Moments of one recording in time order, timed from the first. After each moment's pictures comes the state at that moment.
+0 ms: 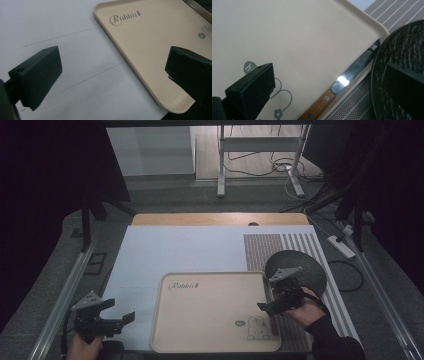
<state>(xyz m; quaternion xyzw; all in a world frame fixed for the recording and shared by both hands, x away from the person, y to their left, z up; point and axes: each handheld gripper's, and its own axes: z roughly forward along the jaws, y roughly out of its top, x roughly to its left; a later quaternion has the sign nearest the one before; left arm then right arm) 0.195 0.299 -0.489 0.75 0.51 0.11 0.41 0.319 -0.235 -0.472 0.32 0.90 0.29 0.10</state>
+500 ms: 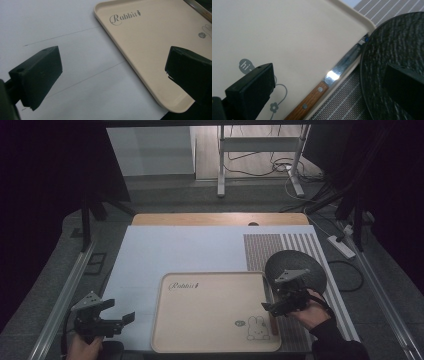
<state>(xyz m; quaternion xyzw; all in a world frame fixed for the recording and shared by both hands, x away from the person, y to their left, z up) 0.194 0.299 -0.489 0.75 0.51 0.11 0.41 0.312 -0.247 -0.469 0.34 0.88 0.29 0.12</state>
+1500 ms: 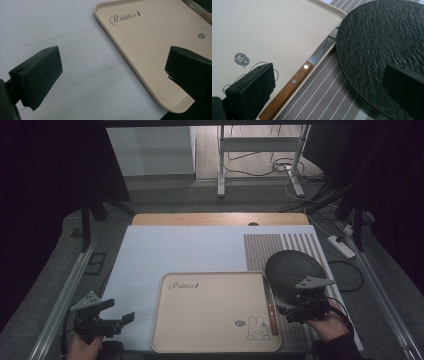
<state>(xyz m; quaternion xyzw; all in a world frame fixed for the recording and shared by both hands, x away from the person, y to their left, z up) 0.194 0.300 -0.489 0.75 0.51 0.11 0.41 0.284 -0.288 -0.461 0.39 0.85 0.32 0.15</state>
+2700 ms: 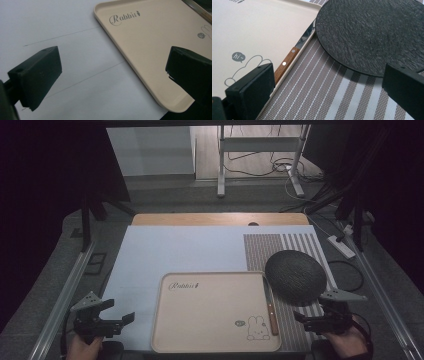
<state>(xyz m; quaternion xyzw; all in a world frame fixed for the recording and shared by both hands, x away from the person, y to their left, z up) 0.194 0.300 -0.489 0.75 0.51 0.11 0.41 0.249 -0.330 -0.458 0.46 0.80 0.35 0.17</state>
